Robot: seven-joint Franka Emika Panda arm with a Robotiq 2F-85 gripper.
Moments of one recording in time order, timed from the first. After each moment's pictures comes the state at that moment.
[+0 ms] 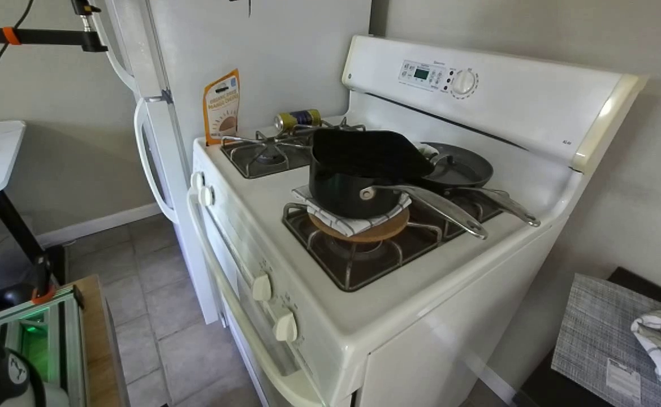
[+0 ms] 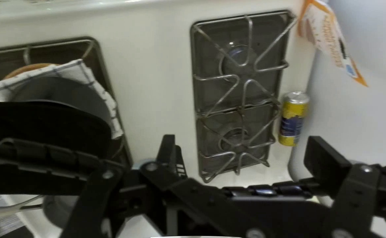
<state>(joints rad) 0.06 -0.53 0.20 -2.10 0.25 1.91 0.37</state>
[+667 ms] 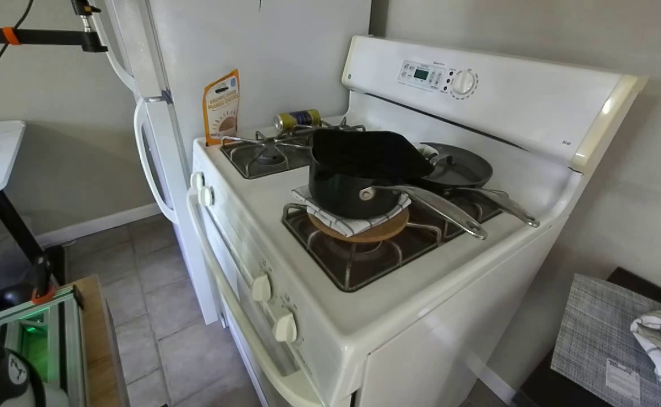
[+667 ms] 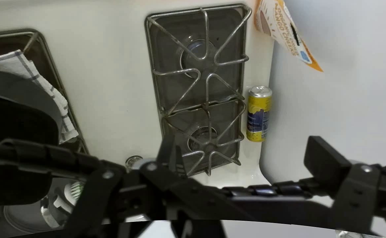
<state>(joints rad) 0.07 -0.39 0.19 -1.97 0.33 1.91 0.37</state>
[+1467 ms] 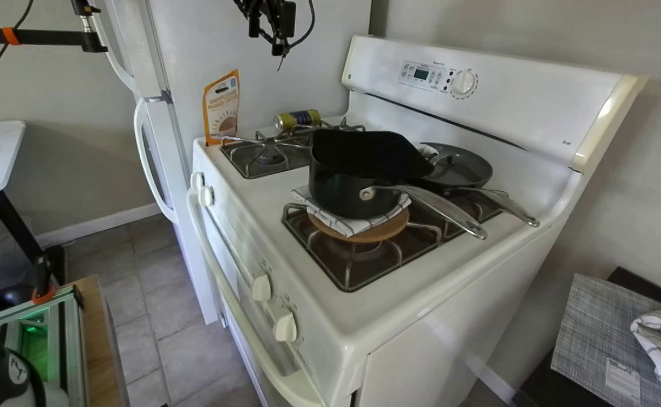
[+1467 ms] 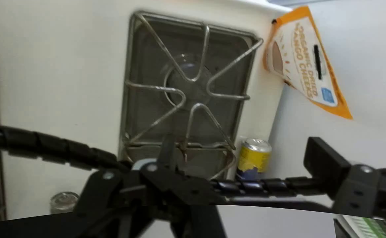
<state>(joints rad) 0.17 0.10 0.22 -1.62 0.25 1.81 0.24</state>
